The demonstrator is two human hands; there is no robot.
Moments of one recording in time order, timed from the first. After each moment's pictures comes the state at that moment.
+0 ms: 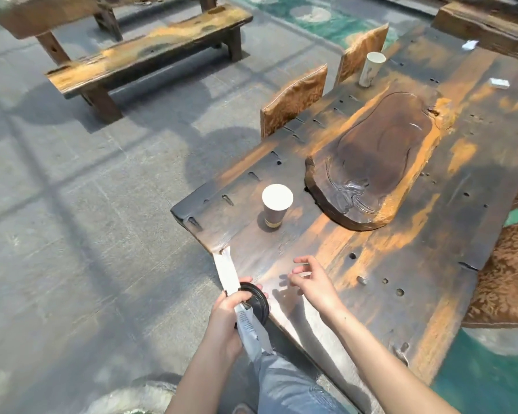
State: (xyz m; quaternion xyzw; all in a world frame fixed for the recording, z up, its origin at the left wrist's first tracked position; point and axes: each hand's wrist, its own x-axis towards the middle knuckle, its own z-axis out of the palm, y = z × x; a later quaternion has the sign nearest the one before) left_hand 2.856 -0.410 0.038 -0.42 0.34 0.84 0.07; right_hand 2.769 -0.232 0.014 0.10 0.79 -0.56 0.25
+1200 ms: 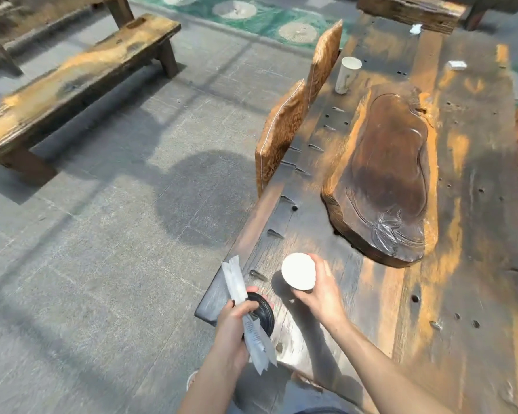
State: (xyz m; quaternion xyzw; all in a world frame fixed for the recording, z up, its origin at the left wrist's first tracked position) left_hand 2.613 -0.620 0.037 -0.37 0.44 0.78 0.24; right_hand 2.583 -0.402 -0.043 0.10 0.91 -0.40 0.04
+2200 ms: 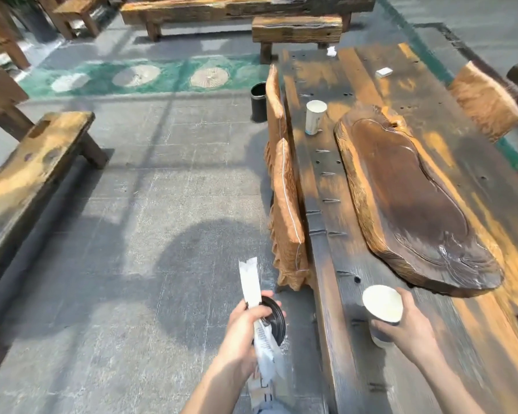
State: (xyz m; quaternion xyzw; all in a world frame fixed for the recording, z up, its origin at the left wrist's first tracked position) left_hand 2.212 -0.771 0.074 -0.21 0.52 0.71 0.42; right_hand 2.401 -0.499 0.007 0.47 0.80 -0.37 0.00
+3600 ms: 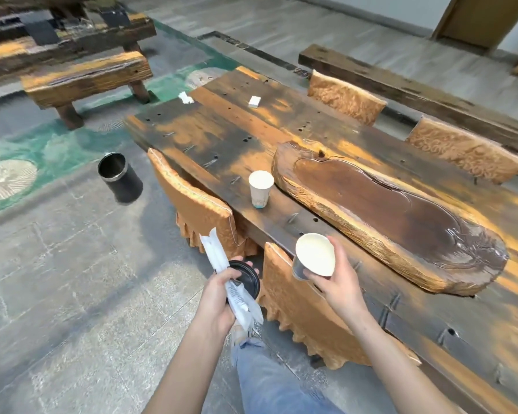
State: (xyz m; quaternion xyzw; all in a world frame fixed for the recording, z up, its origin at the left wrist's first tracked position) left_hand 1.605 -0.498 0.077 -0.02 0.49 0.56 0.67; right_hand 1.842 -0.457 0.082 0.62 0.62 -0.37 -0.32
